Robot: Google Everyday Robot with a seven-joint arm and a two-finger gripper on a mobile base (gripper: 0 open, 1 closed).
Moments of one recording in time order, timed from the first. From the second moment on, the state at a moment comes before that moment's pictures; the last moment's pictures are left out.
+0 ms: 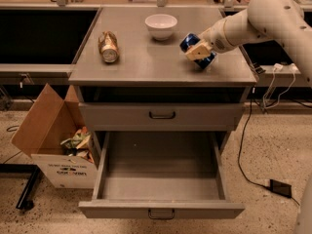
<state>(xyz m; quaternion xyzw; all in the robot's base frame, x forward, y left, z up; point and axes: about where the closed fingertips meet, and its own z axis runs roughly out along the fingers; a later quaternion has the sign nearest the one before) 0.760 -0.159 0.881 -0.45 0.77 0.07 0.44</state>
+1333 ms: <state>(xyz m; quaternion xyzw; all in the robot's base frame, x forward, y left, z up) 0.755 -0.164 0.905 -0.44 0.75 0.06 0.48</state>
